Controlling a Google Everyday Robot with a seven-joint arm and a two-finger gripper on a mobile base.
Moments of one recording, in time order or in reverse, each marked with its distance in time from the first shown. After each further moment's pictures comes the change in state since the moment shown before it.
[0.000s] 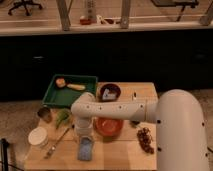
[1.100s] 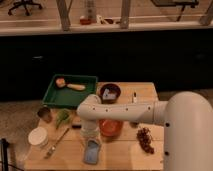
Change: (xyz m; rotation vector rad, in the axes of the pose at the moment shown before) arm -0.011 0.044 -0.002 -0.046 -0.010 0.163
